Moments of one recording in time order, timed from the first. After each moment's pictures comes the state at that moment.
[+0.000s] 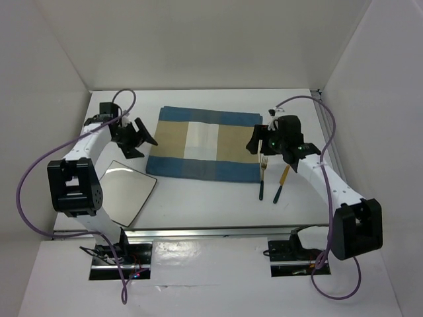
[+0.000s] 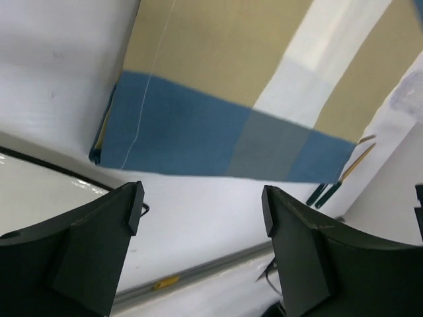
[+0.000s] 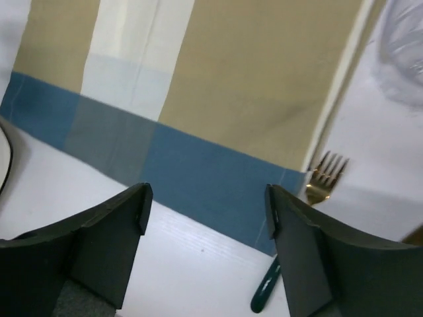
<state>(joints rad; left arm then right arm) 0.11 1.69 1.27 -0.73 0.47 -0.53 0.24 1.29 0.92 -0.27 -0.24 0.28</state>
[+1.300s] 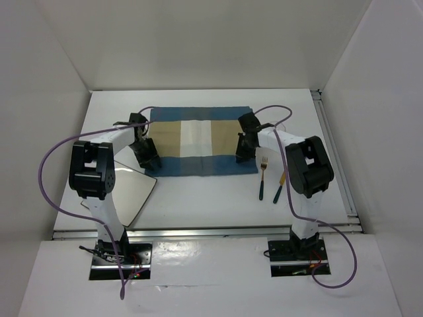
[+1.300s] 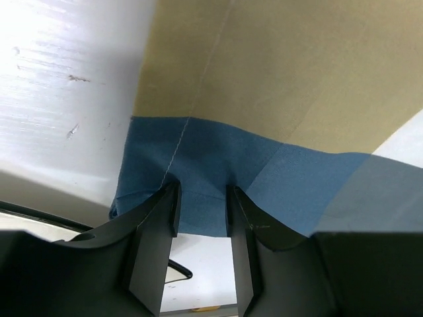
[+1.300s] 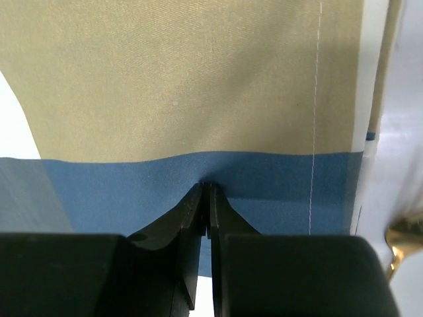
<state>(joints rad) -0.06 1.92 1.29 -0.75 0.16 -0.54 0.38 1.94 1.28 -0.50 -0.04 0.60</state>
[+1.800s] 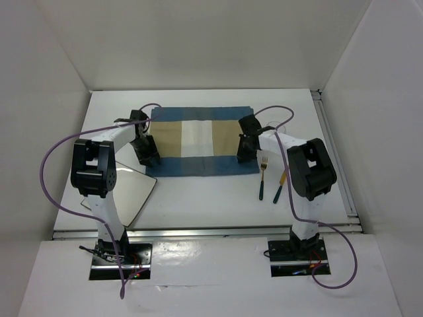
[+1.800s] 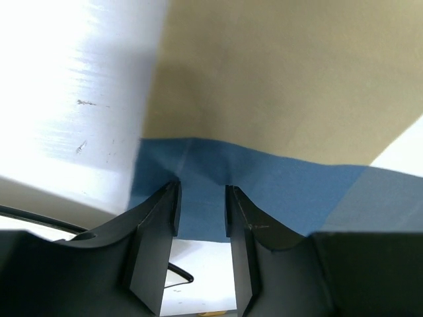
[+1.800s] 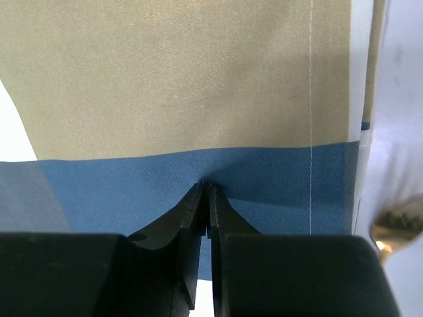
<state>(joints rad) -0.06 1.95 1.35 -0.77 0.13 -0.51 0.38 1.93 1.25 -0.45 0.01 0.59</state>
